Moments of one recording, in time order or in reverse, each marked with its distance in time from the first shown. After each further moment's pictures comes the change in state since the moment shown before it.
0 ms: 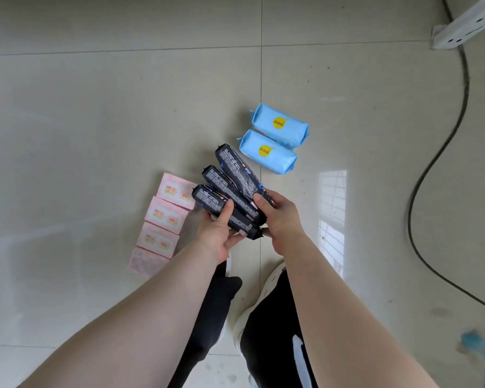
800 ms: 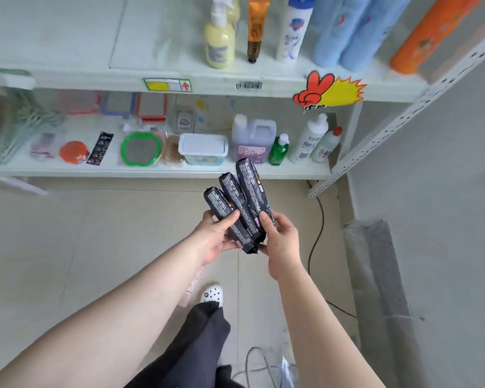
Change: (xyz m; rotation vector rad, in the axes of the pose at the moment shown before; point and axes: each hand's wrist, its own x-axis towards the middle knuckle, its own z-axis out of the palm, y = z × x) left_hand -0.512 0.216 0.003 0.193 -0.439 0.355; right_hand -0.494 -0.257 0.059 0.112 0.070 -0.456
